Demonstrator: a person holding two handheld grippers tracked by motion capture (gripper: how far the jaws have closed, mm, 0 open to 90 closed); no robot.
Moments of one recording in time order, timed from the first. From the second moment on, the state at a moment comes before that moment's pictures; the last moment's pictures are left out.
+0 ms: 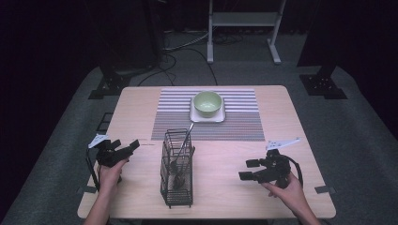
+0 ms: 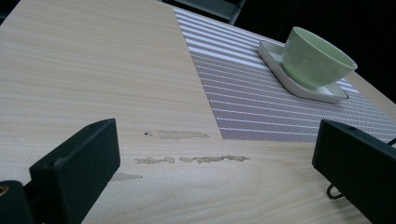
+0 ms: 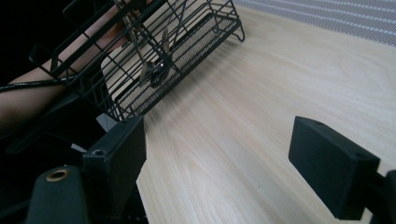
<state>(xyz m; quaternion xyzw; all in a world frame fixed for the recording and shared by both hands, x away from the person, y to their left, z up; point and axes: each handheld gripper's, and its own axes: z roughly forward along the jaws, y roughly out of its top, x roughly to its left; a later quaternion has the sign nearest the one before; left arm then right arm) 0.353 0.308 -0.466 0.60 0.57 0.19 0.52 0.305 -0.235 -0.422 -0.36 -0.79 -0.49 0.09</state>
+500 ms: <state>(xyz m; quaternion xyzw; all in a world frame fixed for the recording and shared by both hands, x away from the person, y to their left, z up) 0.353 0.310 -0.467 0.60 0.57 0.19 0.52 0.313 -0.212 -0.395 -0.37 -0.80 -0.47 0.09</state>
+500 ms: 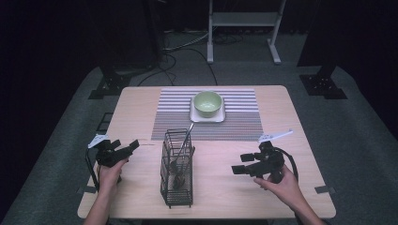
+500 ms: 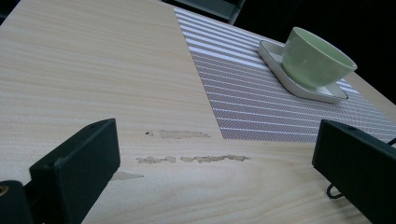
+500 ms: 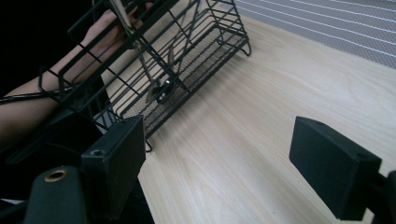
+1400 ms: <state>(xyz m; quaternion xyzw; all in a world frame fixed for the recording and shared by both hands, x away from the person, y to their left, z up) 0.352 0.310 -0.465 0.60 0.57 0.19 0.52 0.324 -0.174 -0.358 -0.36 -0.81 -0.46 0.10</state>
